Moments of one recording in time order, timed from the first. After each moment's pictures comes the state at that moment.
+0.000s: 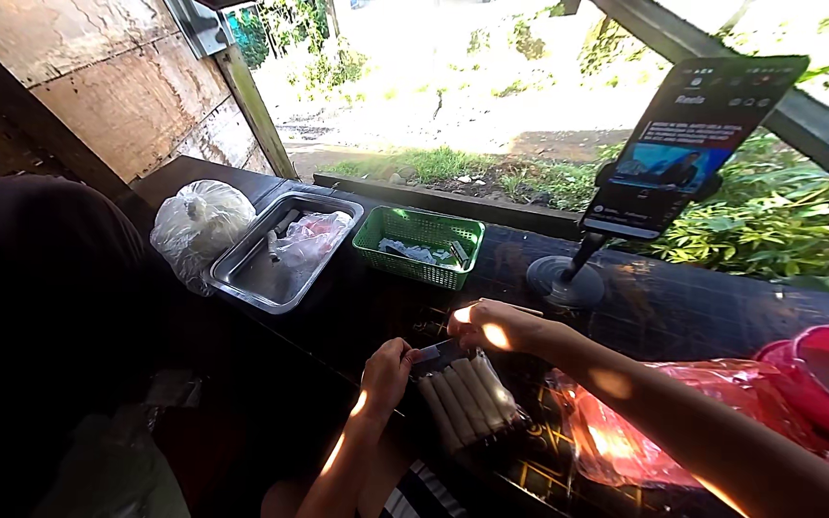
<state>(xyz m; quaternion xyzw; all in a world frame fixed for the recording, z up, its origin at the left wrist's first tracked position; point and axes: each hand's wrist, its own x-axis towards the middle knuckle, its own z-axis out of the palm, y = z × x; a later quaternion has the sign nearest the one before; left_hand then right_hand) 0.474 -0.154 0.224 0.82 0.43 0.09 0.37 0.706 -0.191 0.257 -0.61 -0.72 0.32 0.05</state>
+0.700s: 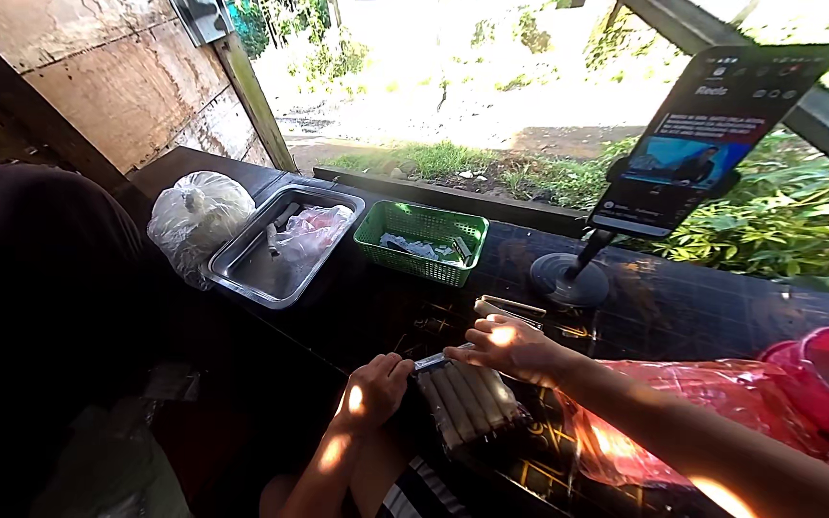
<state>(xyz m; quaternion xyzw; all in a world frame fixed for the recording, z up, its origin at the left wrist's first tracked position) 0.437 -0.149 0.169 0.92 0.16 0.35 0.03 0.709 -0.232 0.208 -0.42 -0.88 -0.09 0.18</state>
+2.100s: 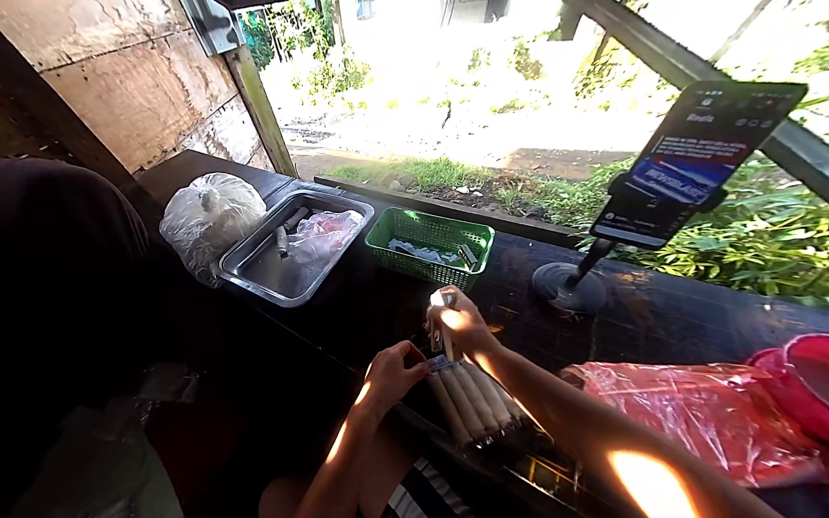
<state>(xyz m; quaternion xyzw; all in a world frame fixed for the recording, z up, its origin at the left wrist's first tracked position) 0.454 -0.141 0.222 0.78 0.40 0.05 0.49 0.612 -0.178 0.248 -0.63 -0.34 0.43 0.54</state>
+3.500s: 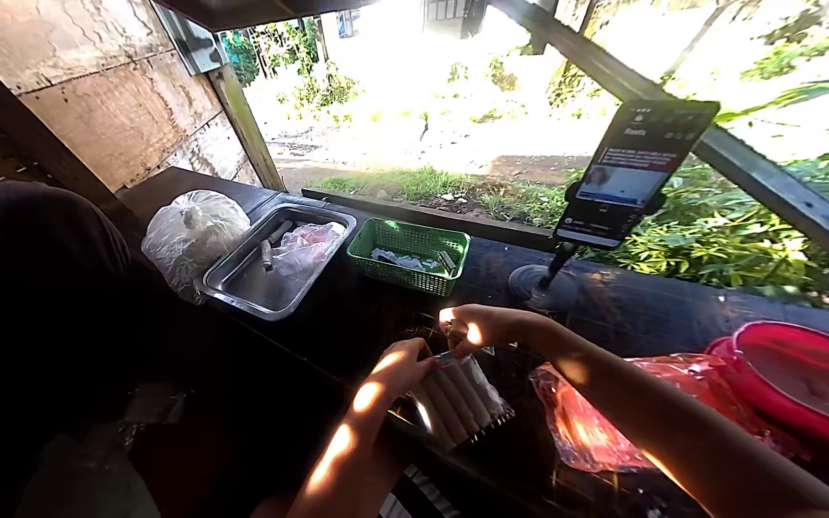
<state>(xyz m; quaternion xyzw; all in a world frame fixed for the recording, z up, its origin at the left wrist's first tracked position) 0.499 -0.142 0.262 0.83 0.34 -0.10 0.44 0.702 -0.191 0.274 -0.59 -0.66 0.45 0.10</state>
